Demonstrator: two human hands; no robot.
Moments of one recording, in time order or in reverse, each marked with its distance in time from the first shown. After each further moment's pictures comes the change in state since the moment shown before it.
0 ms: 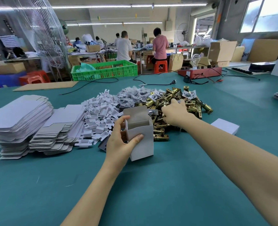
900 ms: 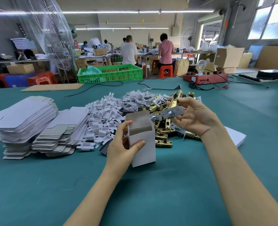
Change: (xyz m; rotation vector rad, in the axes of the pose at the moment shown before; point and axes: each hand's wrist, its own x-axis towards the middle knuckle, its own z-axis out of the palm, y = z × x) left_hand -0.003 0.001 -0.001 -0.029 0.019 0.002; right_hand -0.068 0.018 -0.045 2.536 -0.243 0.078
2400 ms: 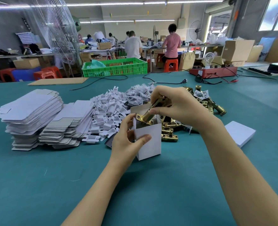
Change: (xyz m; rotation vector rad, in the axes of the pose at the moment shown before) left_hand 0.002 -0.003 -0.001 0.033 -0.009 0.009; right_hand -0.002 0.018 0.052 -1.608 -0.290 -0.745
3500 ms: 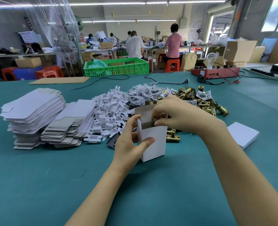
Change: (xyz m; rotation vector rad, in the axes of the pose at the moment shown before) left_hand -0.005 0.000 0.002 0.081 -0.013 -0.007; right_hand 0.003 0.001 0.009 -0.383 -0.363 0.070
